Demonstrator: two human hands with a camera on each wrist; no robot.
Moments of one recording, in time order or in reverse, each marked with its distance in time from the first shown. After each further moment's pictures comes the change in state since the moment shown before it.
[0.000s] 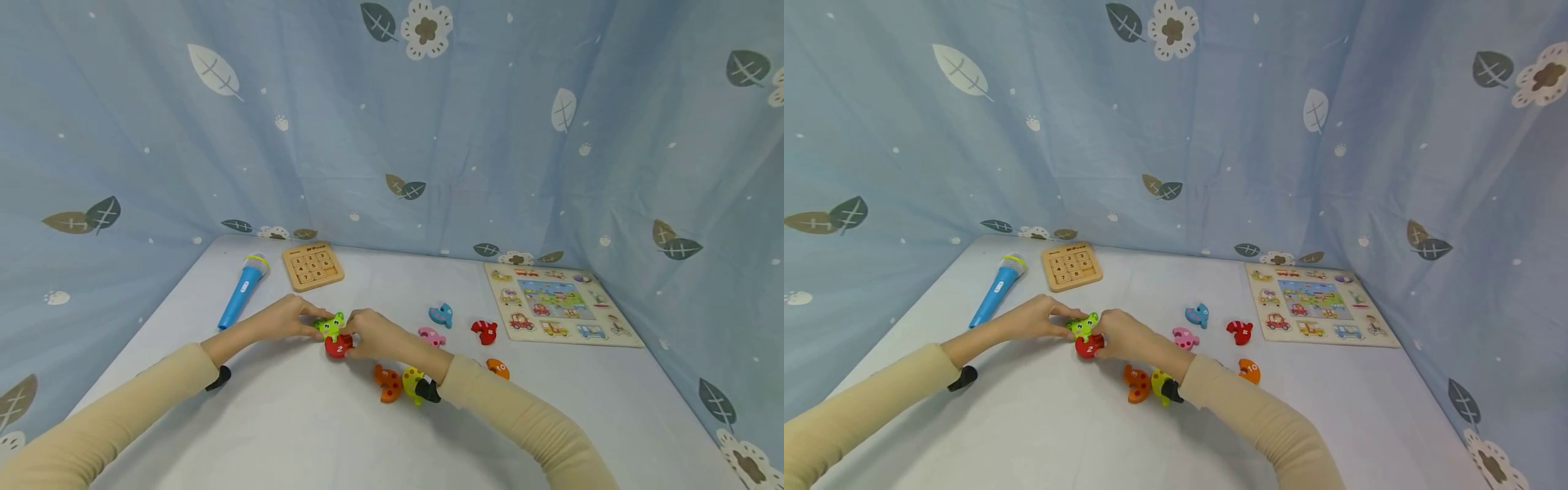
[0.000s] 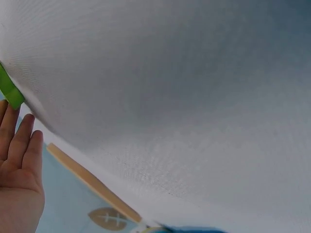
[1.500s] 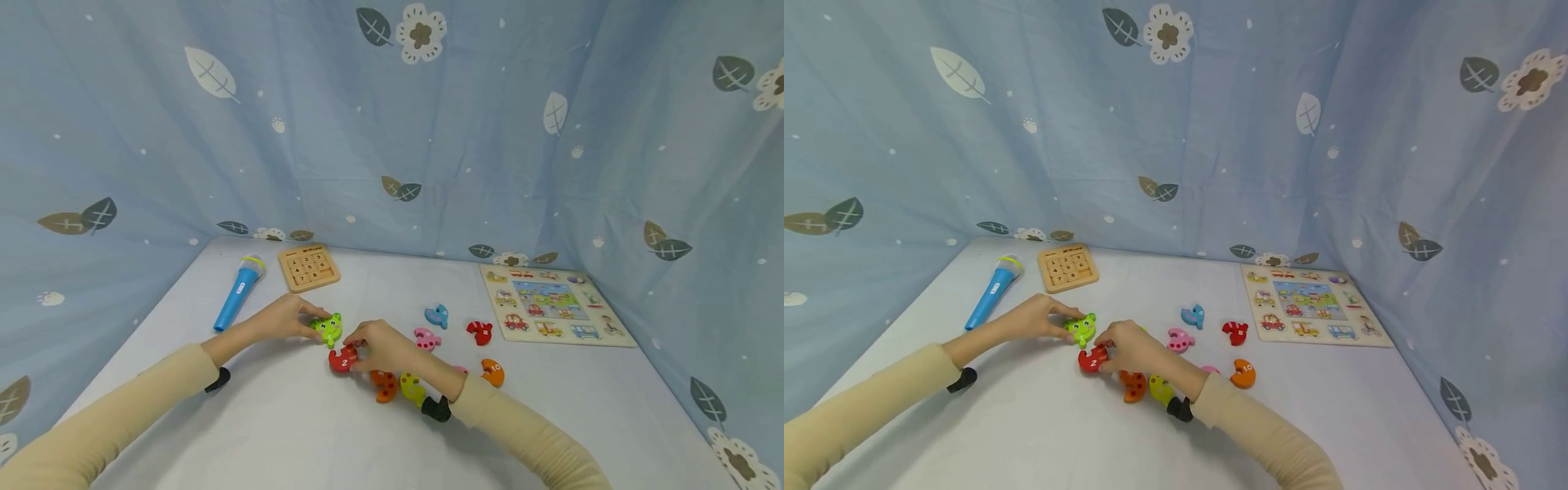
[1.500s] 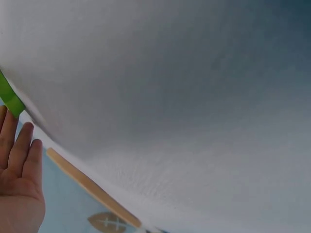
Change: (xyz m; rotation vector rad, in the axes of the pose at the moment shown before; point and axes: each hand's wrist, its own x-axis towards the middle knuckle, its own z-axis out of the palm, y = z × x) left_hand 0.004 0.003 0.004 0.003 0.056 -0.020; right_hand -0.030 0.007 0.011 0.137 0.039 0.044
